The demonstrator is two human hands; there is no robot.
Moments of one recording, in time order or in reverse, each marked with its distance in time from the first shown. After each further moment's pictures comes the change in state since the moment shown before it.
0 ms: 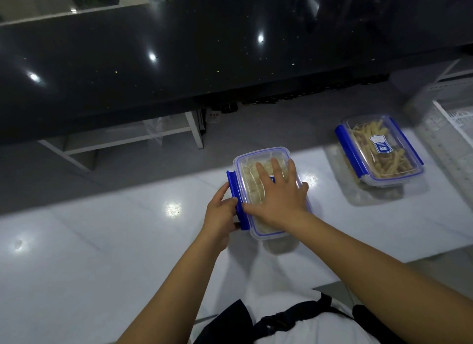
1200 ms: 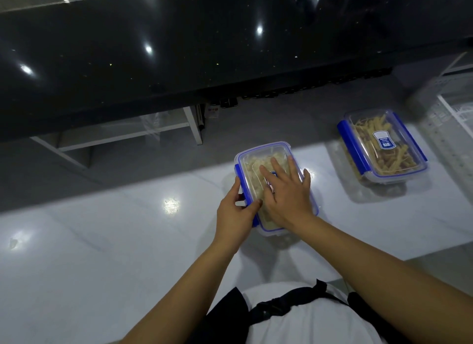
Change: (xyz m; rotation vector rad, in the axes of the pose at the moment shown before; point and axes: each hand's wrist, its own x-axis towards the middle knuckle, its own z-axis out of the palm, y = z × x) left_hand -0.008 -0.015 0.021 0.303 0.031 0.299; right_hand -0.003 0.016 0.006 0.101 0.107 -0.084
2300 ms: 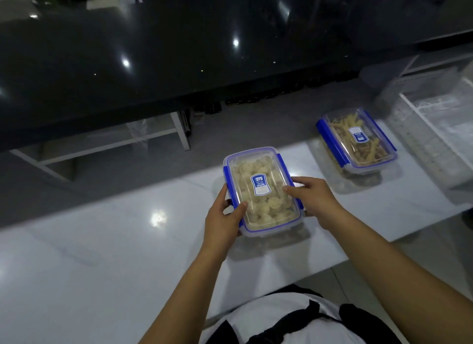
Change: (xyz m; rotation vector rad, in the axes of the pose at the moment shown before) left_hand -0.013 -0.004 -0.019 -0.124 -0.089 -0.097; right_hand -0.031 0.049 -0.038 1.058 -0.025 0.599
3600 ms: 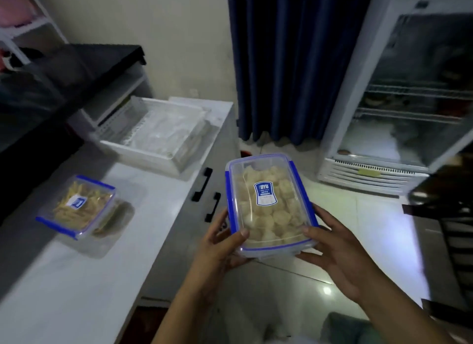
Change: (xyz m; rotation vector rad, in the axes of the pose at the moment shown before) left_hand -0.226 -0.056 0.389 0.155 -1.144 -0.137; right_hand -0.327 0.267 -0.342 1.037 0.608 -0.109
